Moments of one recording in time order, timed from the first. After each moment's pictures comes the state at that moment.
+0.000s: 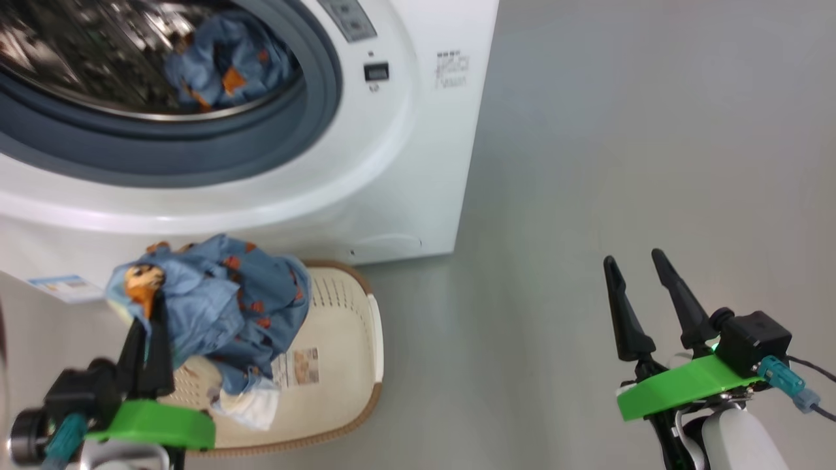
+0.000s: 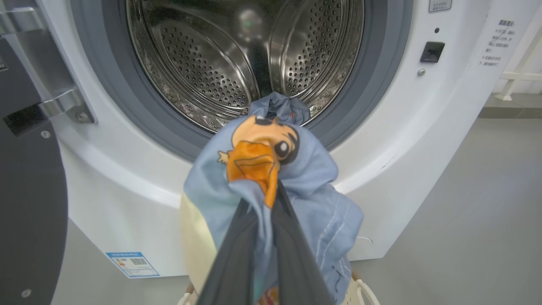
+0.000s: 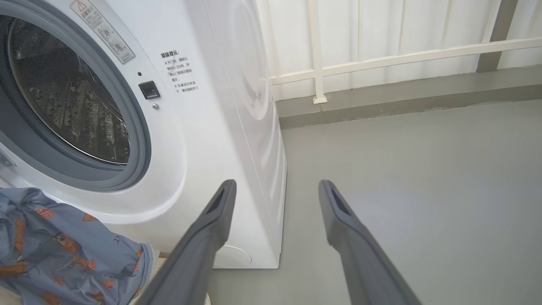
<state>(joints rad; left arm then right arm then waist) -0.18 0.11 -0.04 0.24 -0.22 -0.02 -0.25 -0.20 -0.05 0.01 0.18 0.24 0.13 -0.26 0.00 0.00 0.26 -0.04</state>
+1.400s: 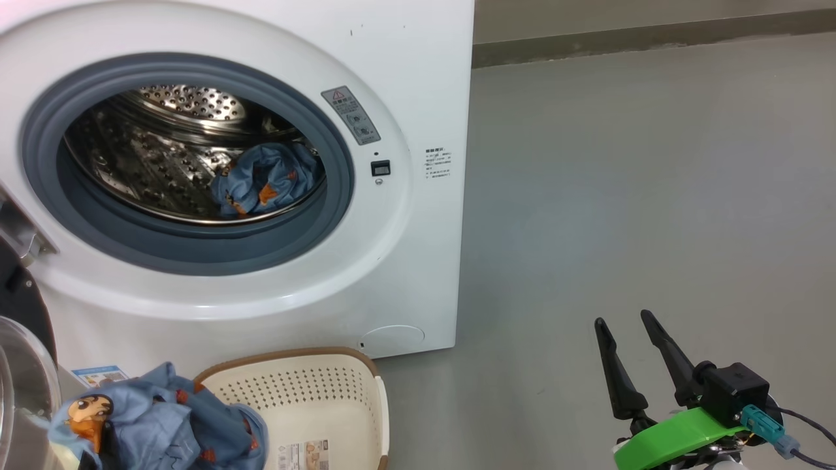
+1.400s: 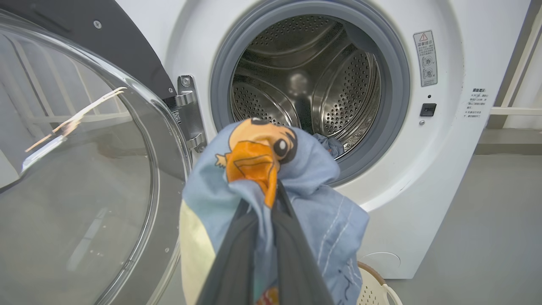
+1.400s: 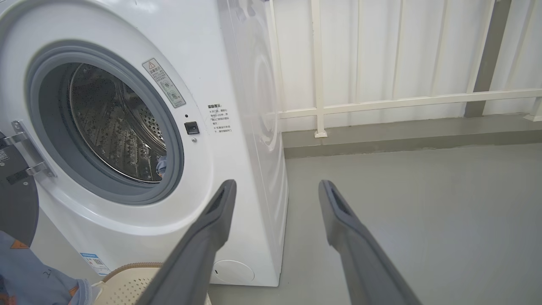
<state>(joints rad) 0.22 0.05 0.14 -0.03 -0.16 0.01 -0.25 -0.08 -0.05 0.02 0.20 0.20 0.13 -0.26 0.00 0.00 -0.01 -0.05</state>
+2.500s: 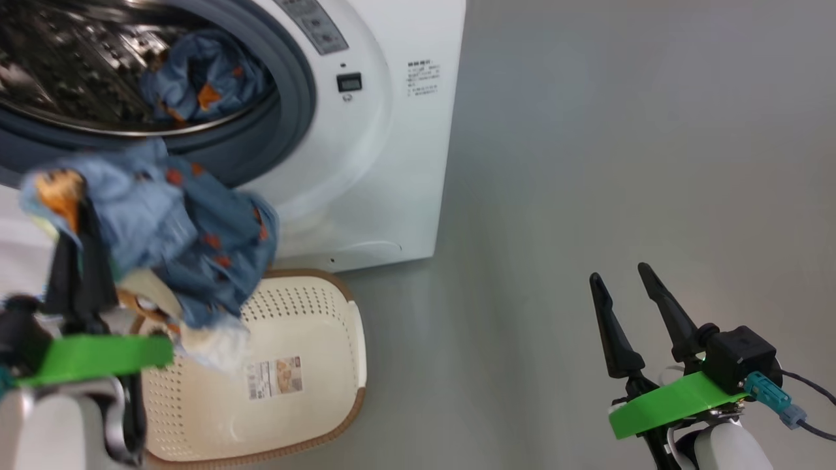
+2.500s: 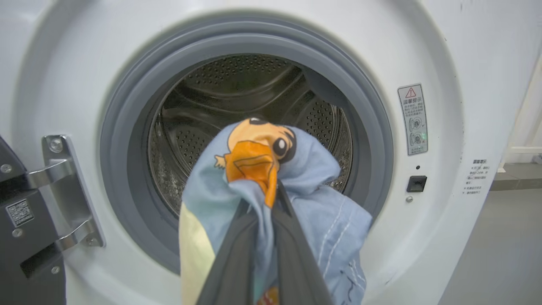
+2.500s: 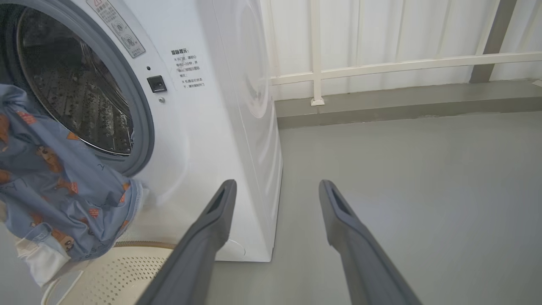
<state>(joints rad) -0.30 0.06 0.12 0.09 -0.15 -0.07 -0.25 -0.15 -0.05 0.04 0.14 0.19 0.13 -0.26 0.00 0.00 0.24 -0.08</state>
